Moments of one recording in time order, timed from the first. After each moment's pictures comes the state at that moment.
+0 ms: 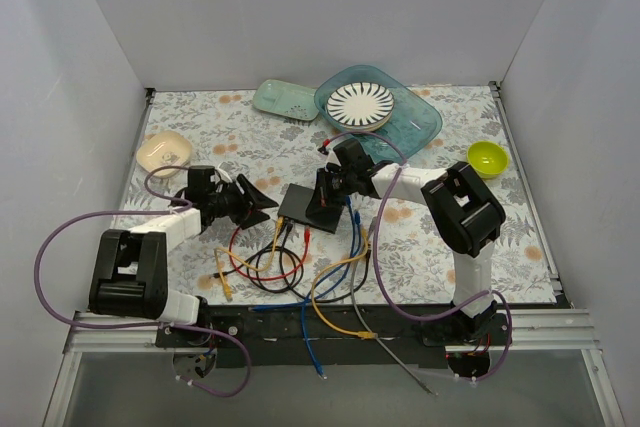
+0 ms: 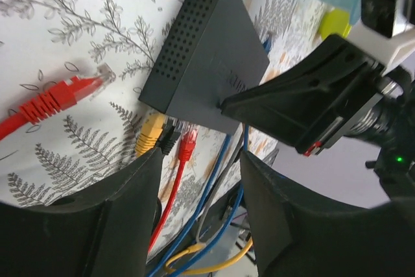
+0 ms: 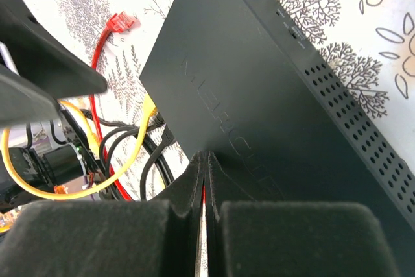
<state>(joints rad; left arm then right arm) -0.08 1.41 0.58 0.01 0.67 -0.90 0.68 1.97 1.19 -0.08 -0.56 0.62</state>
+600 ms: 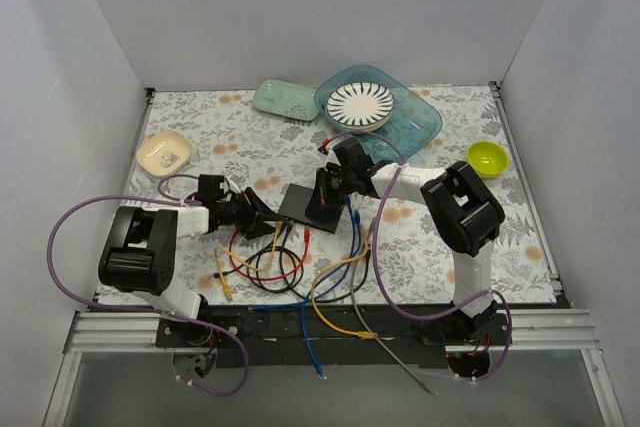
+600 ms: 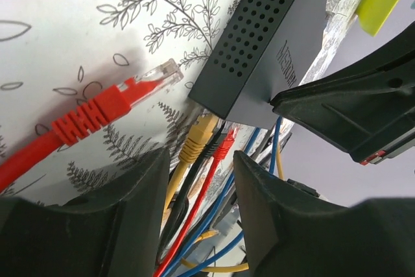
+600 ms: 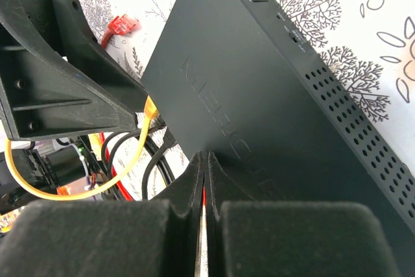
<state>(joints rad) -0.12 1.56 0.54 0.07 0.69 -0.87 0.68 1.97 1.20 -0.08 -0.57 0.63</state>
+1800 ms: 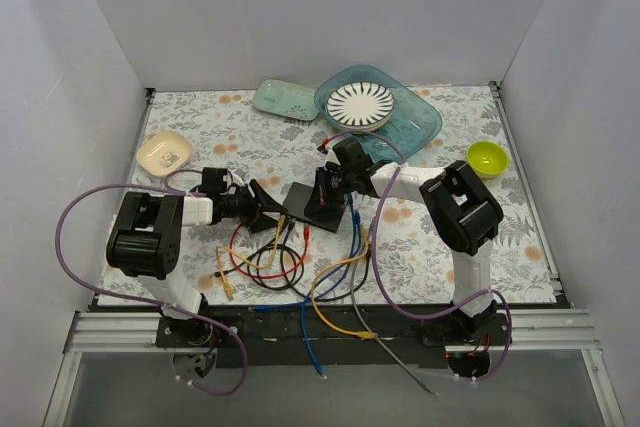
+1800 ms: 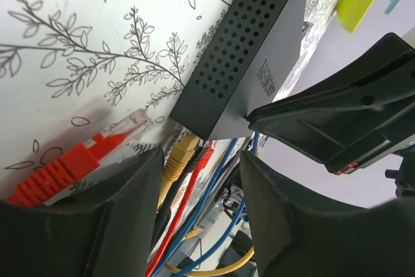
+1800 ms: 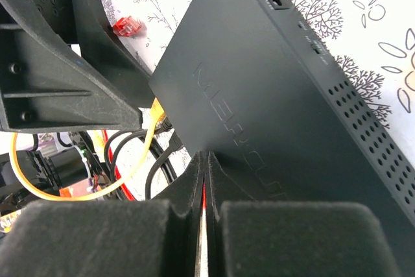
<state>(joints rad) -0.12 1.68 0.62 0.12 0.76 -0.91 0.68 1.99 1.21 -0.07 -0.58 0.64</state>
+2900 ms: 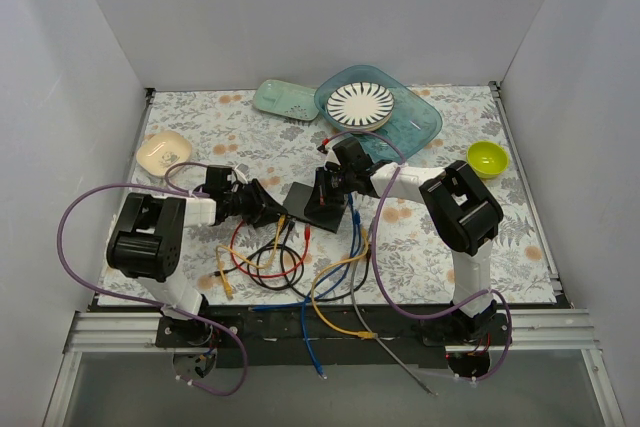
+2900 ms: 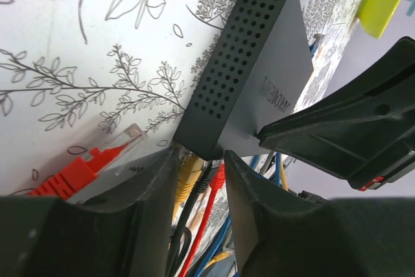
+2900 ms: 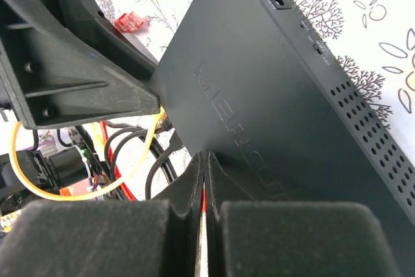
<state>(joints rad) -0.16 1.66 0.62 0.17 0.66 -0.84 0.68 1.99 1.21 -0.07 -0.58 0.64</state>
